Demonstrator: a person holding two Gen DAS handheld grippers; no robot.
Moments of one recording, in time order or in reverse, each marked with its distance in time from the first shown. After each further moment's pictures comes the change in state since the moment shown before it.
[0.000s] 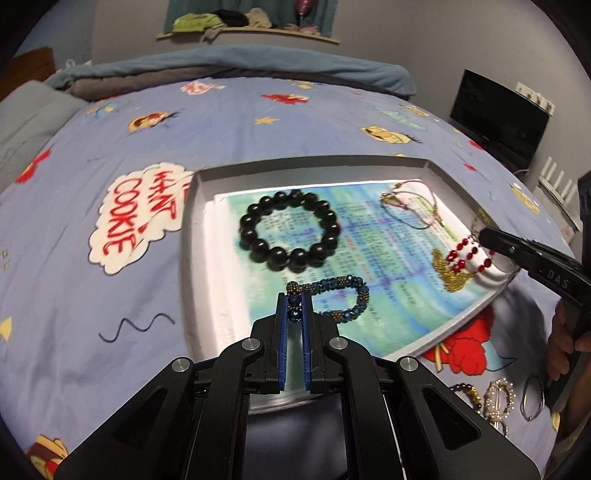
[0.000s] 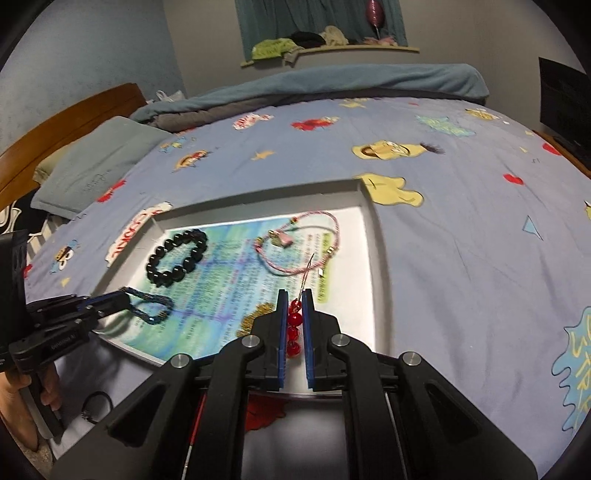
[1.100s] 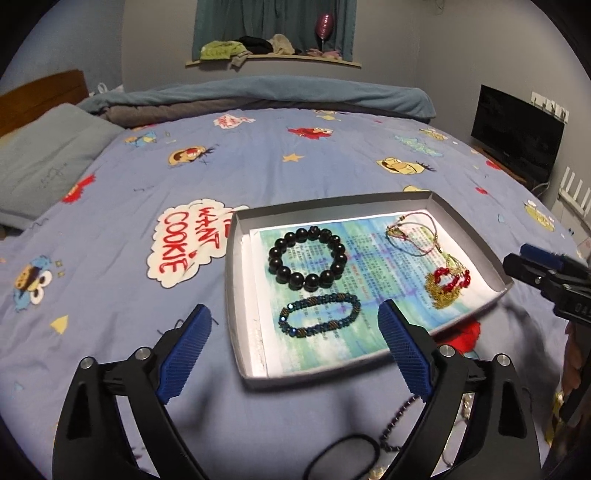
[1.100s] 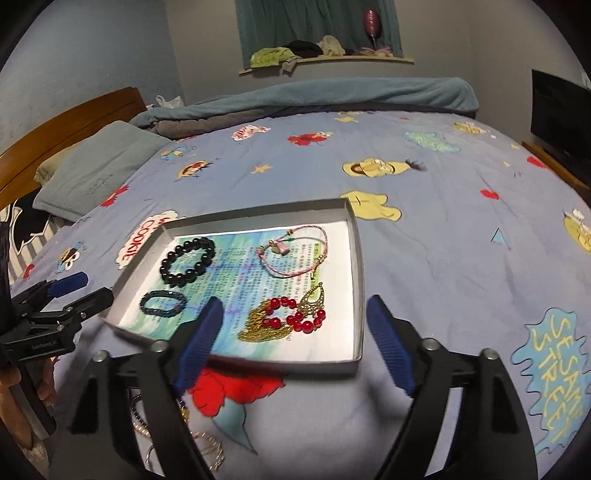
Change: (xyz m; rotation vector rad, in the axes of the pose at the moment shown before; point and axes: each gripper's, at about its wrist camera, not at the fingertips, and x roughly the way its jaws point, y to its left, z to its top) left arm -0.062 -0.025 0.004 0.007 -0.102 0.155; right arm -0.054 0.008 0.003 -0.028 -0.039 -0.024
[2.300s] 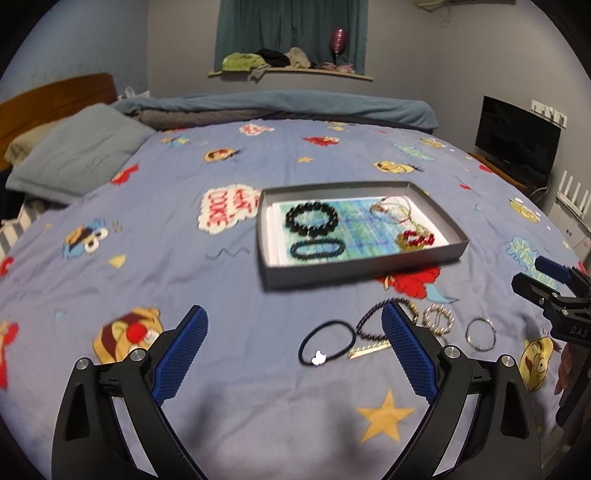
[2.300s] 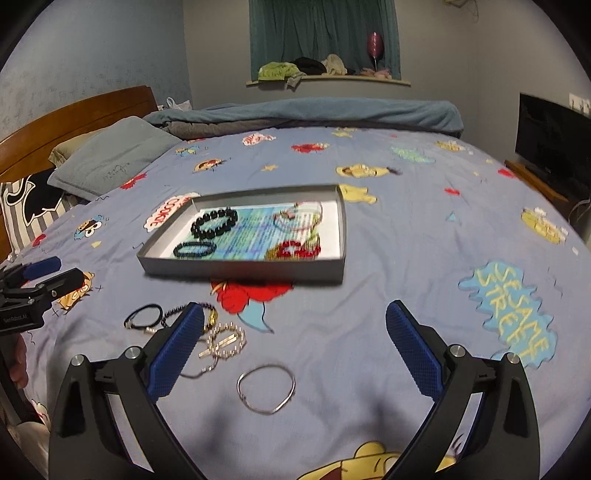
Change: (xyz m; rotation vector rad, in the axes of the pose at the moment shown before) left arm -0.104 -0.004 -0.074 -0.058 -0.037 0.047; right arm -0.093 0.020 -0.076 -0.045 -0.049 -0.042
